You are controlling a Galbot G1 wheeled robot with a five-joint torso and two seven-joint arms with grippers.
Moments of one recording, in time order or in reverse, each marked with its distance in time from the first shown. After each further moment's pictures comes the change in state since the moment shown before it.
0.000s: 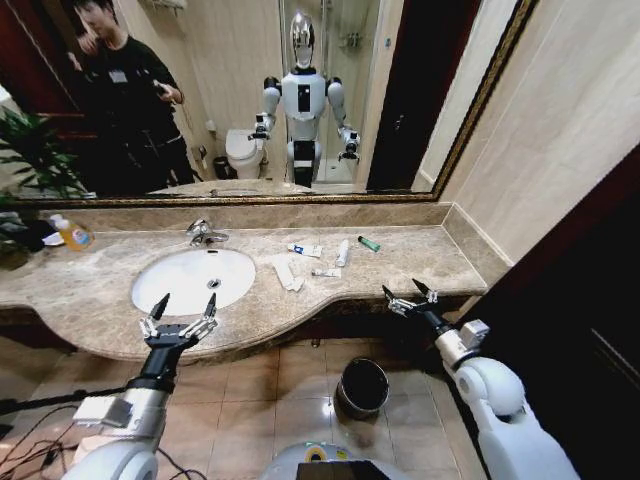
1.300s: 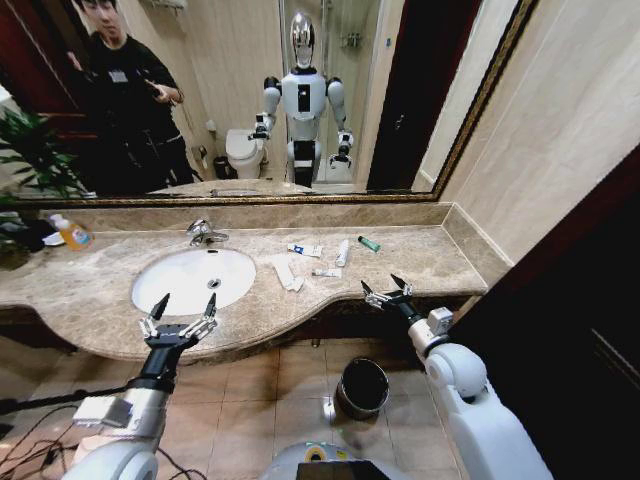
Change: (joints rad) left arm 0.000 0.000 0.000 0.000 0.000 0.000 0.000; right arm 0.159 -0.006 -0.178 -0.061 -0.069 -0.059 0.117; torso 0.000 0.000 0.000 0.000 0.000
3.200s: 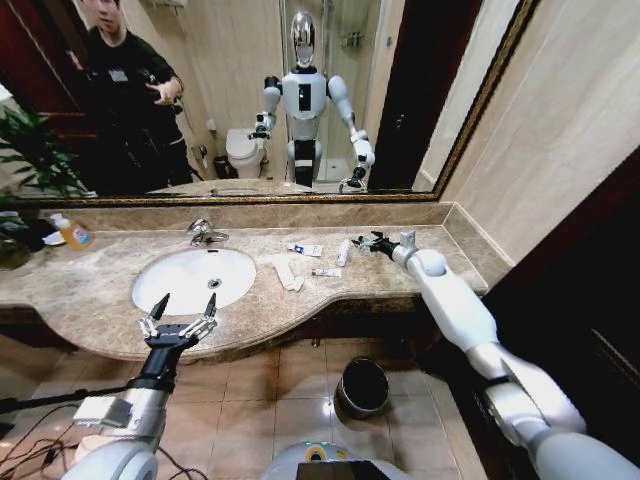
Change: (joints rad) left arm 0.000 0.000 0.000 0.000 0.000 0.000 0.000; right arm 0.932 -0.129 -0.369 -1.011 0.047 0.038 -0.379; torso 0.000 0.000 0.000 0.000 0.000
